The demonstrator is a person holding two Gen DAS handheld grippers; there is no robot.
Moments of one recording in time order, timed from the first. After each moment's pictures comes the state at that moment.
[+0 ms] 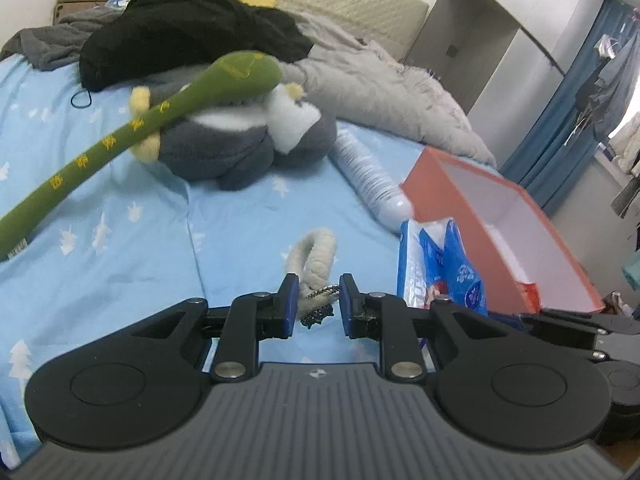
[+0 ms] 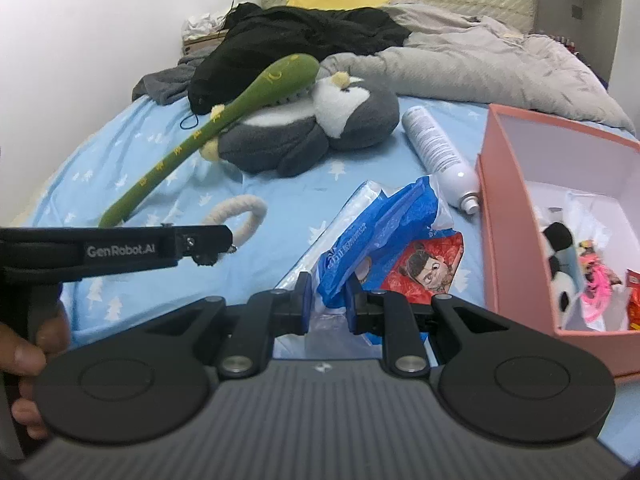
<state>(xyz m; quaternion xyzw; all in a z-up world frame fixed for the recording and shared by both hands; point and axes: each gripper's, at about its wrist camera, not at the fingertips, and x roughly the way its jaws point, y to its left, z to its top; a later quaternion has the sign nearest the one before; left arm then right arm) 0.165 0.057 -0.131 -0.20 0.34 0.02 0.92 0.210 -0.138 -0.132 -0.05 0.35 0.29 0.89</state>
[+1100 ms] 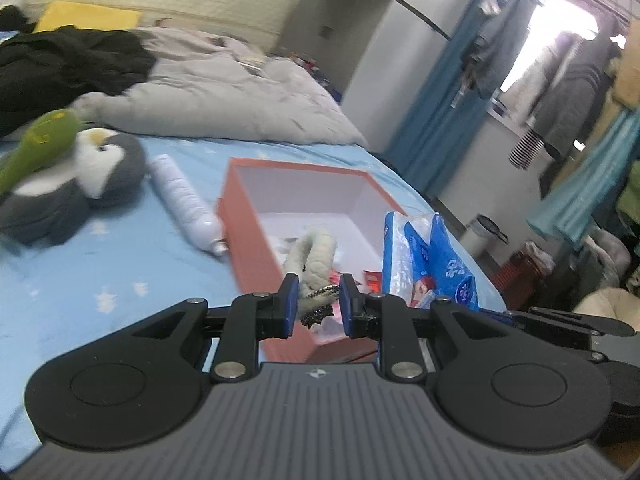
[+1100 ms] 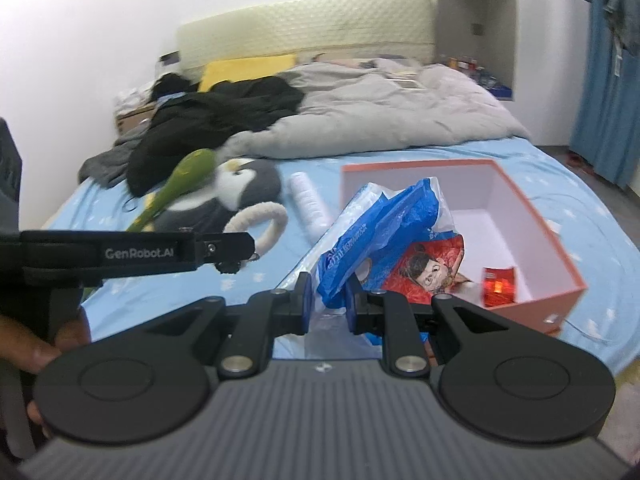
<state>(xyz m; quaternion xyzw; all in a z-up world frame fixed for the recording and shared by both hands) 0.191 -0.104 -0.033 -0.15 0.33 -0.15 0.92 0.172 -0.285 -0.042 0.02 0.31 0.18 0.94</state>
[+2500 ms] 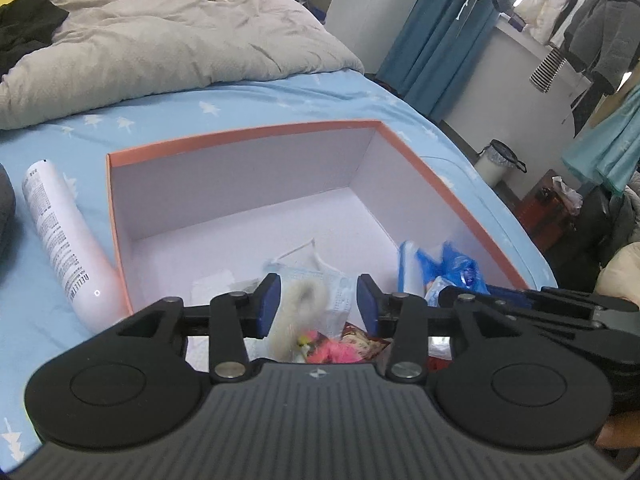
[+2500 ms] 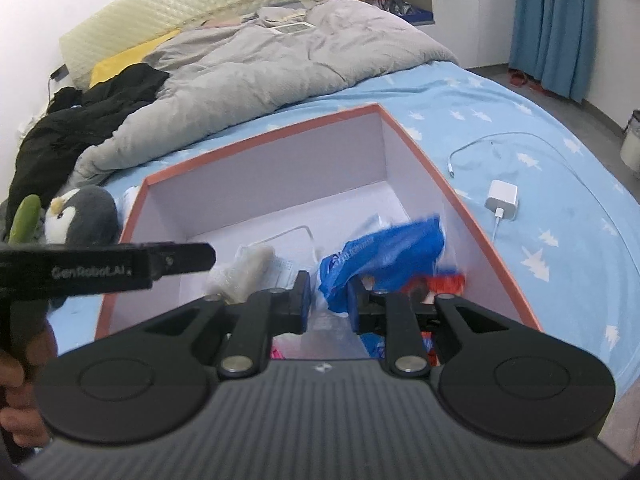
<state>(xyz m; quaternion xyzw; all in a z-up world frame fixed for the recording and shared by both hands) 0.472 -0.207 -0.140 -0.09 0.43 -0.18 0.88 0.390 -0.389 -0.139 0.09 0.39 0.08 0.91</state>
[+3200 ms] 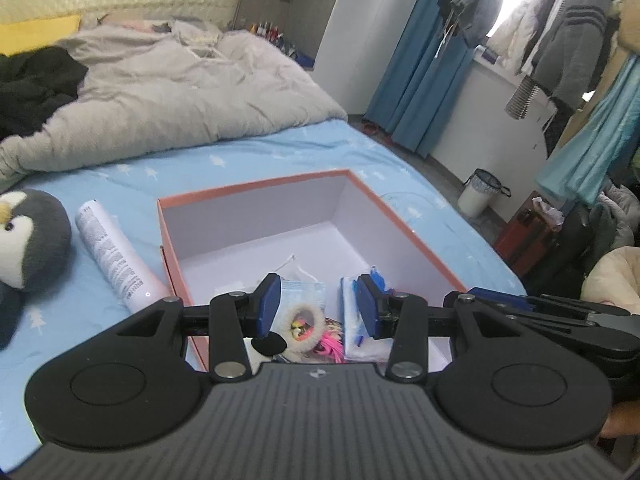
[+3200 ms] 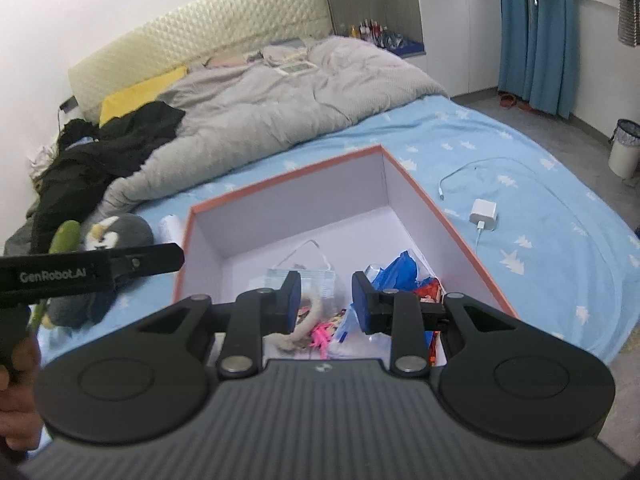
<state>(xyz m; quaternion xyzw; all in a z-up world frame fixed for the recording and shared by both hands) 0.366 -0.175 -0.043 -0.08 0.37 -0.18 0.91 0.313 -0.384 -0.073 0.10 0.34 0.07 0.93</state>
